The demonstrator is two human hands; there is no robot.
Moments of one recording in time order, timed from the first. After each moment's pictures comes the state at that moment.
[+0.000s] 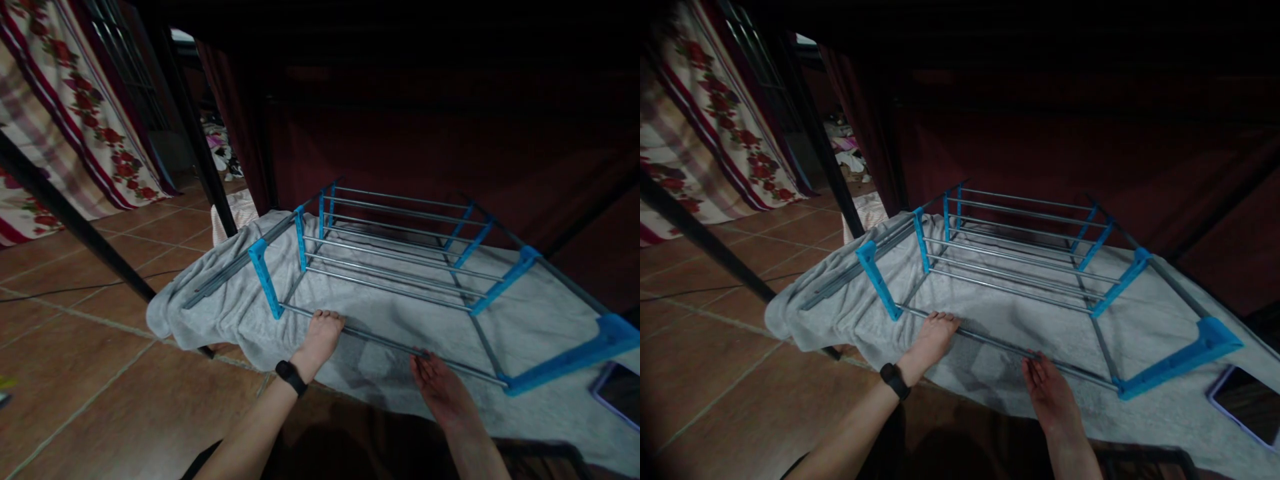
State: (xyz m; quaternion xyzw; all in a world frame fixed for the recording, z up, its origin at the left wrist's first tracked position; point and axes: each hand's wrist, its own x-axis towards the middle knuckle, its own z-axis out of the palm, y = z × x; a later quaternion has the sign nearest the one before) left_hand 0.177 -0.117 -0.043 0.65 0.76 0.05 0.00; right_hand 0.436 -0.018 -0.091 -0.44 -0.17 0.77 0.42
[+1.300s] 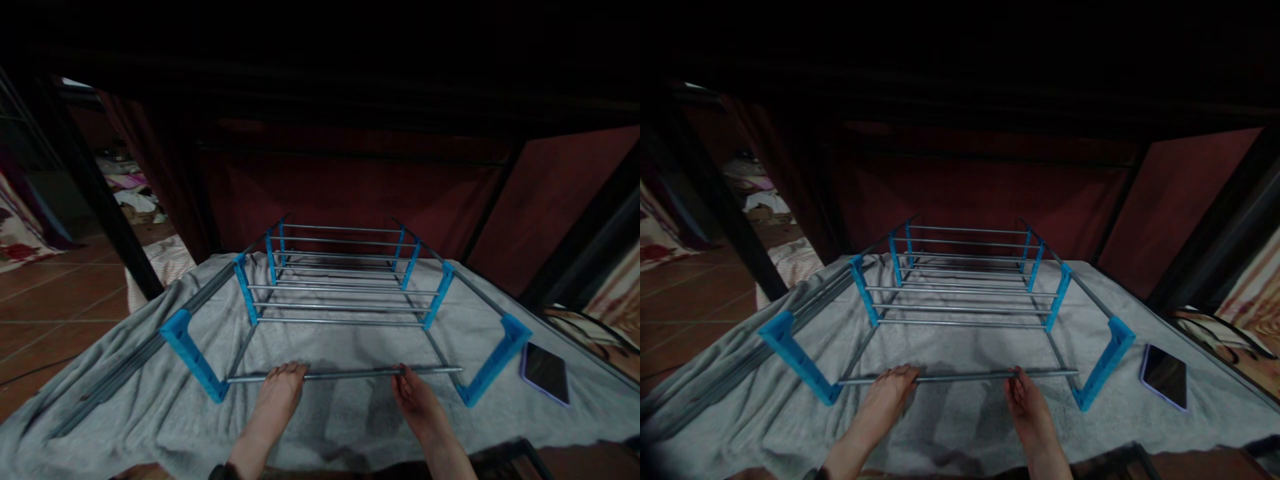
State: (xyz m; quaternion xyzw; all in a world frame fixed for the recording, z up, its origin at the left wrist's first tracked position) left_hand 0.160 -0.098 -0.027 0.65 0.76 0.06 0.08; right_hand 0.432 0.027 -0.091 -0.42 -0.06 0.74 0.52
